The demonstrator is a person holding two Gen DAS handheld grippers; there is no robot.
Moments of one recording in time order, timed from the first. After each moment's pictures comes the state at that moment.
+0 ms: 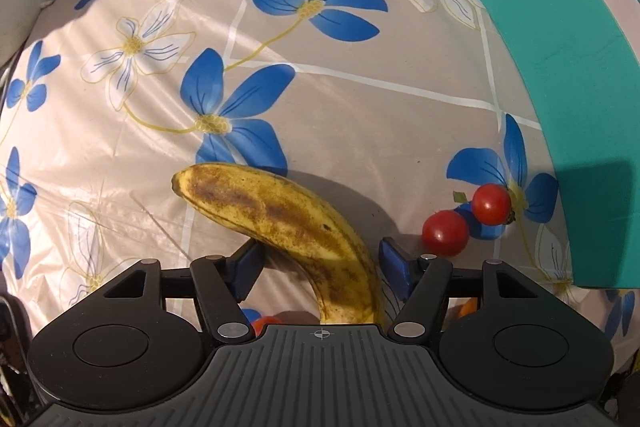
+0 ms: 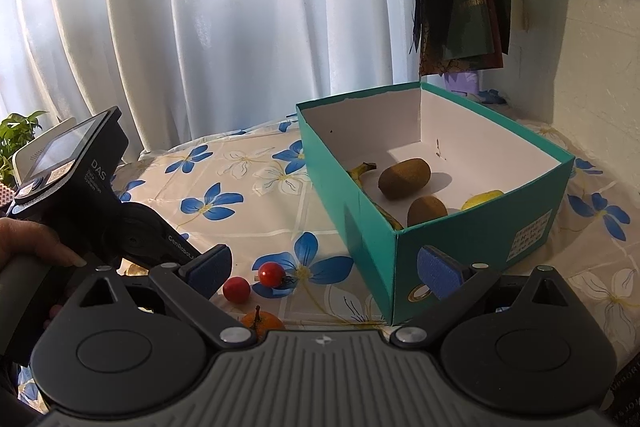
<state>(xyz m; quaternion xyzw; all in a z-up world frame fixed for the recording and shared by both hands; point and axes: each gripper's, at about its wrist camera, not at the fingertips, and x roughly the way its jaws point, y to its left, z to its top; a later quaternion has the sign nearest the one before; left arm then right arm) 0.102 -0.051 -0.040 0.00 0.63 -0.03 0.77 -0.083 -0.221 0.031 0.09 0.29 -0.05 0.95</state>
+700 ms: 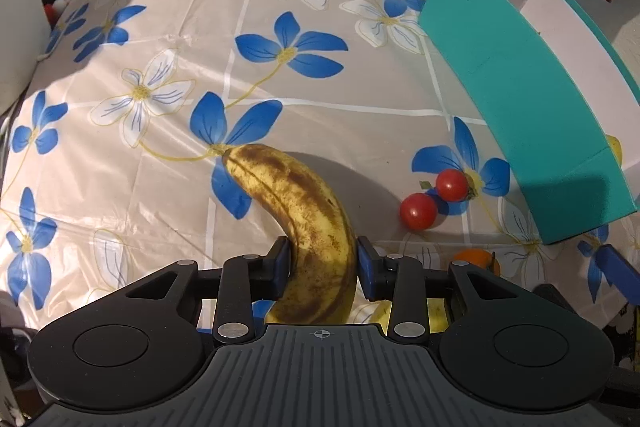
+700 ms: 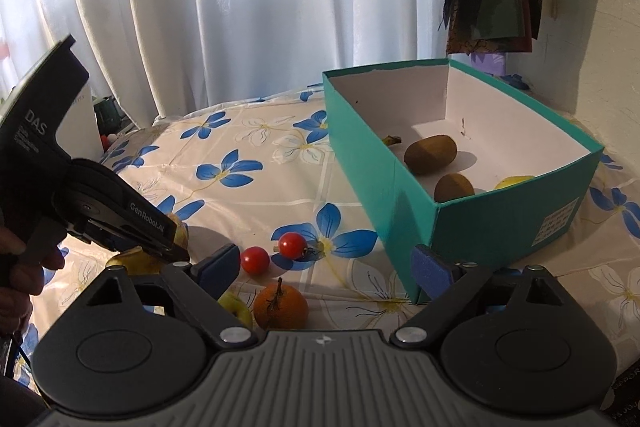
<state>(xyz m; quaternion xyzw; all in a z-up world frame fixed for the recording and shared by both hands) 0.066 -0.030 0.002 0.02 0.57 -0.11 0.82 -0.069 -0.199 0.017 0.07 0.34 0.00 0.94</state>
